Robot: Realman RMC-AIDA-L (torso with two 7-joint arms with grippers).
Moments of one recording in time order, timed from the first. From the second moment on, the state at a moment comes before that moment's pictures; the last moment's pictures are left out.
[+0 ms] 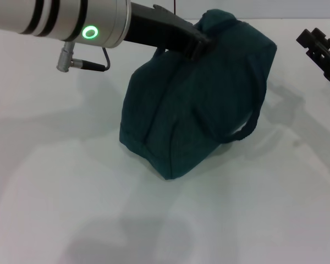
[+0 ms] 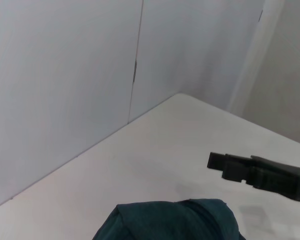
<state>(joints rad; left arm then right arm) -0.54 -2.09 1.45 1.69 2.20 1.33 -2.66 0.51 2.02 -0.93 -0.12 -0.97 -1.49 1.05</state>
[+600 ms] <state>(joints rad) -0.43 -2.09 1.41 1.69 1.98 1.26 -2.47 0.47 2.02 -0.94 -0.15 -0.97 -1.56 1.05</state>
